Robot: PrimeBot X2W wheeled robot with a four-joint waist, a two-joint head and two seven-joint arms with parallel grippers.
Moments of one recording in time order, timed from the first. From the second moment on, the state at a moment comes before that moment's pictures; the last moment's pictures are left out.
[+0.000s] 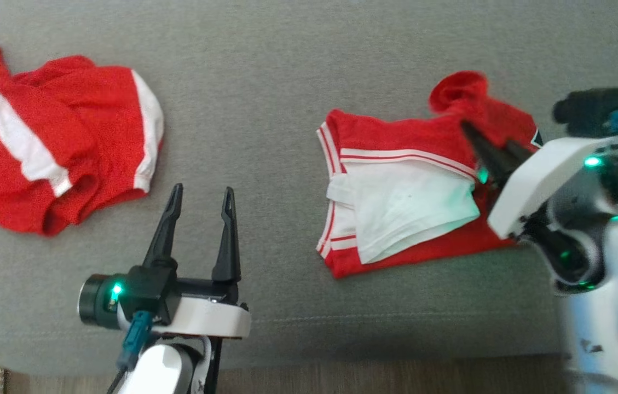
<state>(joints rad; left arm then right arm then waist) -0.07 0.11 -0.41 -0.04 -0.14 0.25 -0.25 -0.38 -0.06 -0.02 -0.06 0.43 0.13 0.62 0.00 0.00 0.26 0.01</state>
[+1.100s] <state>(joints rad) -0.06 0.07 -0.37 -0.01 -0.12 0.21 -0.25 -0.42 -0.06 0.16 0.11 0.60 0.13 0.39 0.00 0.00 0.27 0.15</state>
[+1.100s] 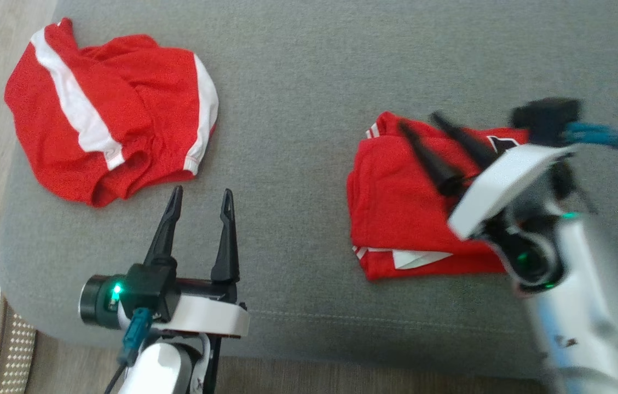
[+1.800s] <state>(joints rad) 0.01 0.06 -0.35 -0.03 -0.12 0.21 -0.25 -0.16 -0.06 -0.06 -0.01 0.26 0.13 0.02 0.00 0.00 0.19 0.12</state>
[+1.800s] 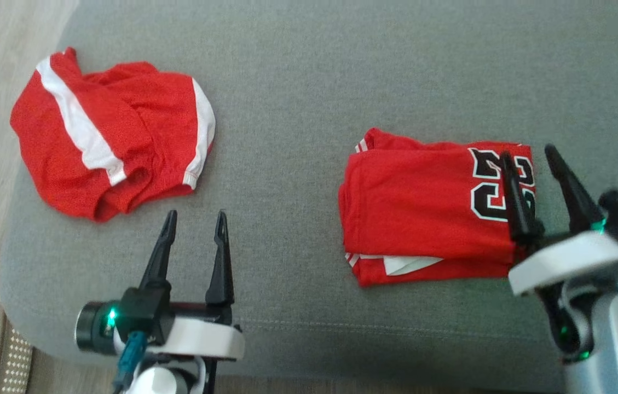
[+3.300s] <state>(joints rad) 0.20 0.07 -0.25 -0.06 -0.01 0.13 -0.25 0.10 -0.04 -0.06 0.08 0.12 0.13 -0.25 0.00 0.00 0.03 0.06</state>
